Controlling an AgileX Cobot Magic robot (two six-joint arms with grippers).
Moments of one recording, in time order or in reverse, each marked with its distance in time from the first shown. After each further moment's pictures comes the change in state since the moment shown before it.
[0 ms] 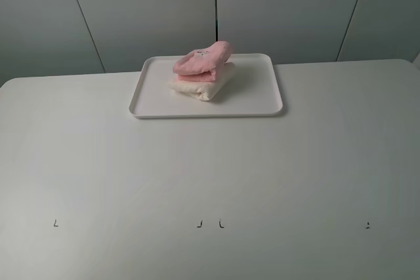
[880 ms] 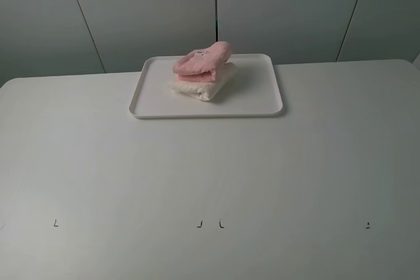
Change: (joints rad) left arm 0.000 -0.458 0.030 0.075 0.189 0.044; right arm 0.000 -0.149 0.173 0.041 -0.034 -0.078
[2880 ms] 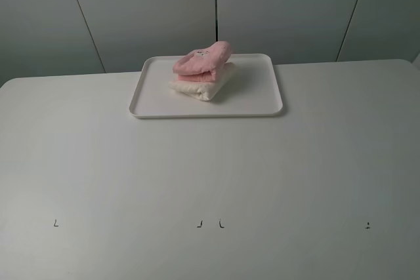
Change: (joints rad) left arm 0.174 -0.019 0.006 -0.048 -0.023 0.181; right arm -0.051 -0.078 0.002 0.086 -0.008 -0.076
